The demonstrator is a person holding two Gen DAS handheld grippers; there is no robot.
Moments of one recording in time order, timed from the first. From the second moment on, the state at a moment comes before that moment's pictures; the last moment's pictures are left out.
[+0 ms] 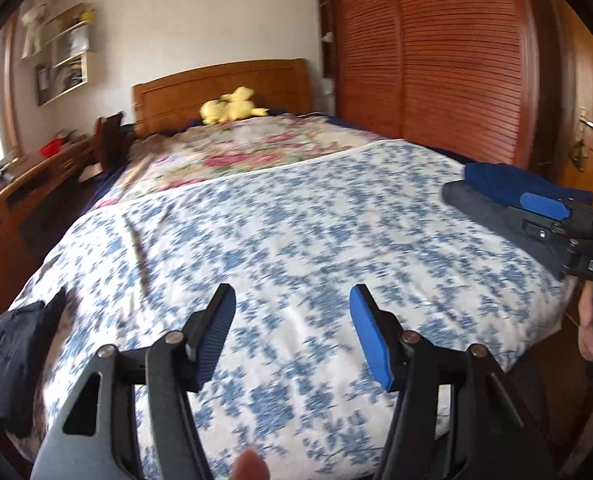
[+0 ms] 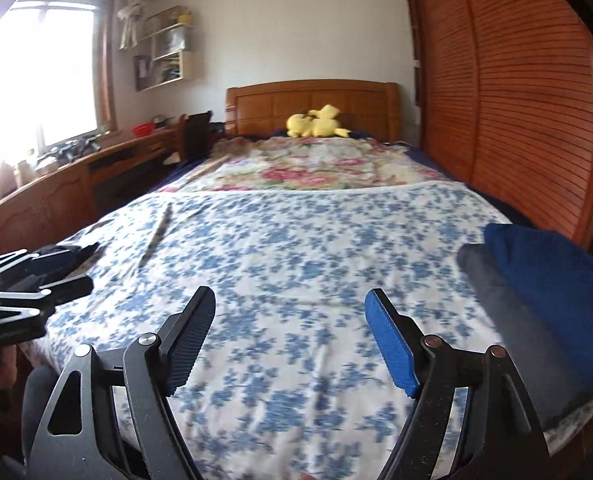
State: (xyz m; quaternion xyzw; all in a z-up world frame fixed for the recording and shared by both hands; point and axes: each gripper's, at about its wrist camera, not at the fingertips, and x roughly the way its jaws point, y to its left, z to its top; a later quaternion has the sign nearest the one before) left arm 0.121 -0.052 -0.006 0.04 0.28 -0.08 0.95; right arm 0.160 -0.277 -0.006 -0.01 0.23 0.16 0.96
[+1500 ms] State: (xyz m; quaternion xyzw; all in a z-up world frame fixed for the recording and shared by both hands) left arm 0.054 0.025 0.023 -0.02 0.20 0.01 0.98; right arm 0.120 -0.205 0.014 0.01 0.19 0.18 0.97
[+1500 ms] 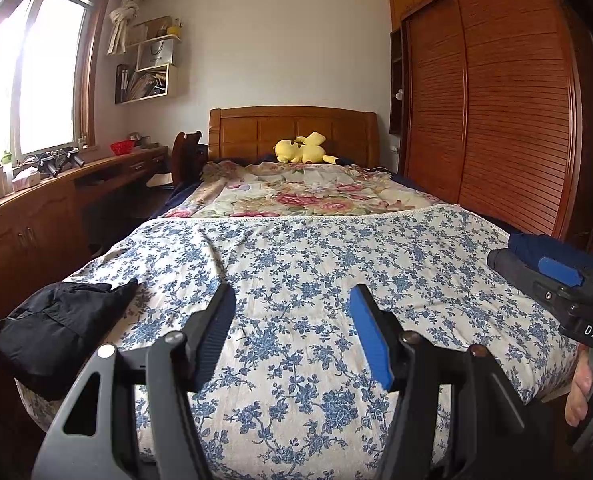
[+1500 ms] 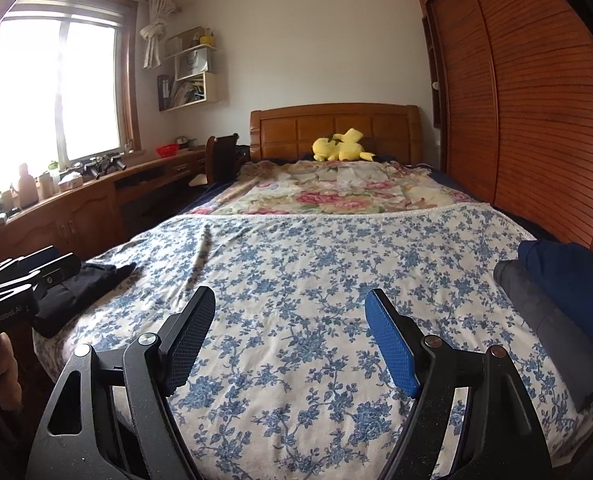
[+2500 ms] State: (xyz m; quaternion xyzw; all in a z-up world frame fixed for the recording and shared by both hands) left arm 0.053 0.024 0.018 -0.02 0.20 0.01 0.98; right arm 0.122 -0.208 0.009 0.01 0.19 0.18 0.97
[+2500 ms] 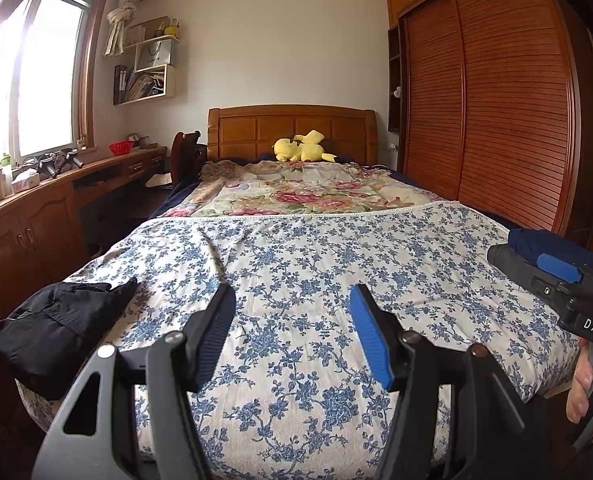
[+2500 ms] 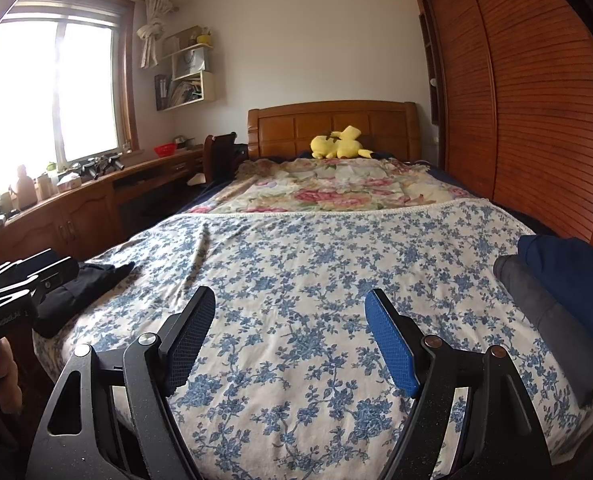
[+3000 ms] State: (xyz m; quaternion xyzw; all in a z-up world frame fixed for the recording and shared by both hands) left arm 0.053 0.024 0.017 -0.02 0.20 0.01 0.98; right arm 0.123 -0.207 0.008 0.01 0.19 0.18 0.97
